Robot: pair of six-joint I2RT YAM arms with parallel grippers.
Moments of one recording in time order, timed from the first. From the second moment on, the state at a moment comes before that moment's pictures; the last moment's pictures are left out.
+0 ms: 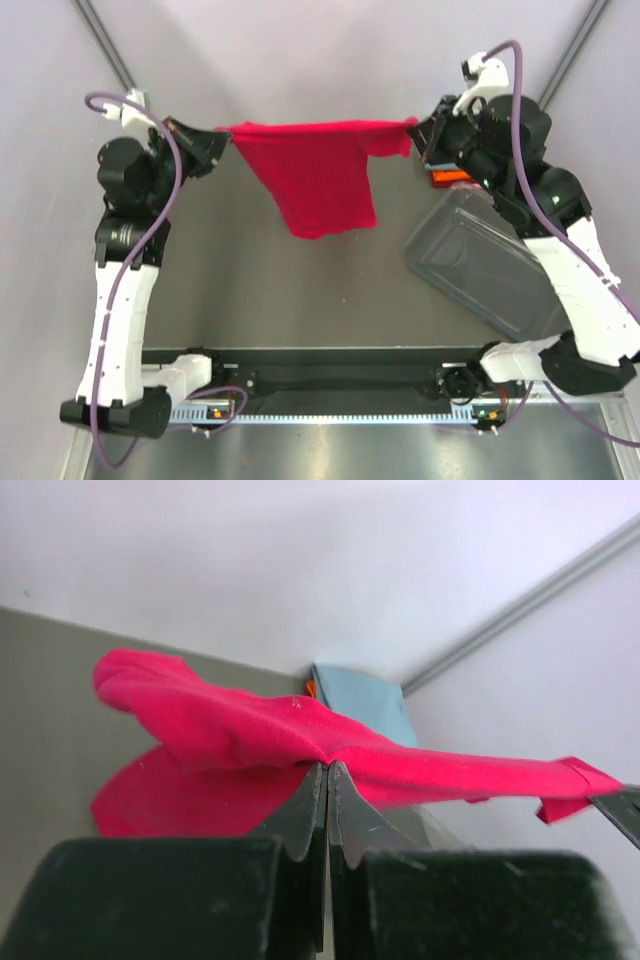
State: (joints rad) left arm -0.08 1.11 1.51 -0.36 0.28 -0.71; right arm 0.59 1.33 1.93 -0.73 0.15 0.31
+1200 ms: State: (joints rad) left arm -0.14 2.27 2.10 -0.66 0.37 -0.41; right arm 0.55 1.38 1.11 -0.40 -0.07 0.57
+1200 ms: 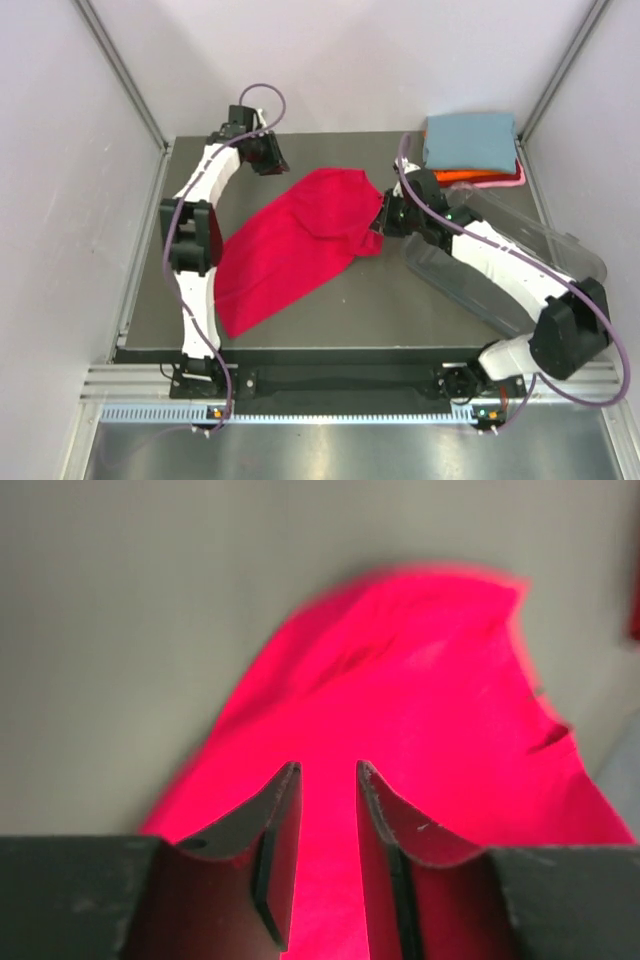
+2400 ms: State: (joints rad) left arm -0.05 2.04 1.47 -0.51 -0.10 -0.70; right arm 0.55 1.62 1.14 -0.29 -0.11 0.52
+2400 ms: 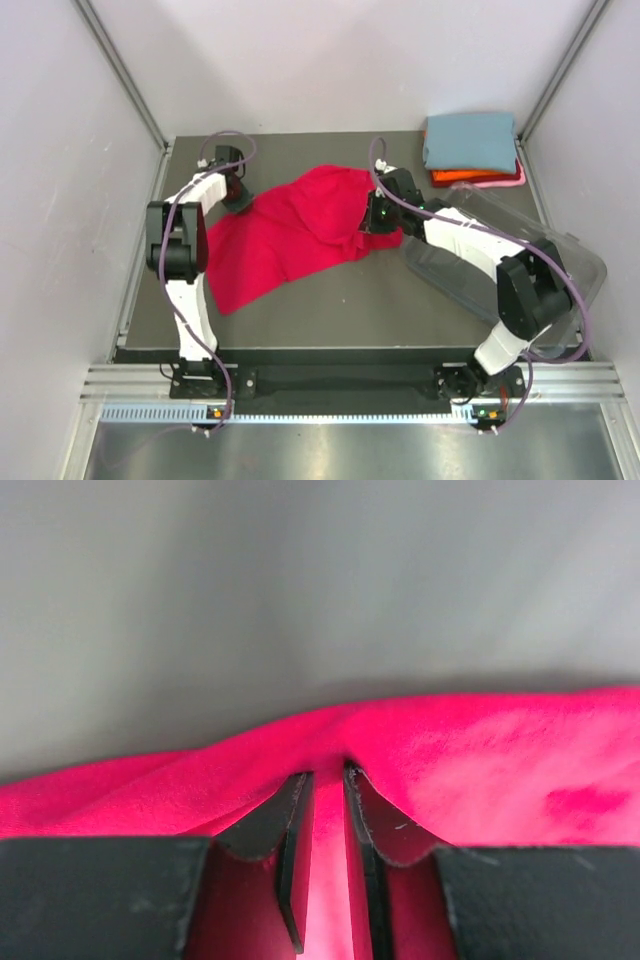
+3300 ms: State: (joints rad) left arm 0.09 1.56 1.33 -0.52 0.01 -0.56; right arm 0.54 1.71 1.27 -0.46 0.01 0.53
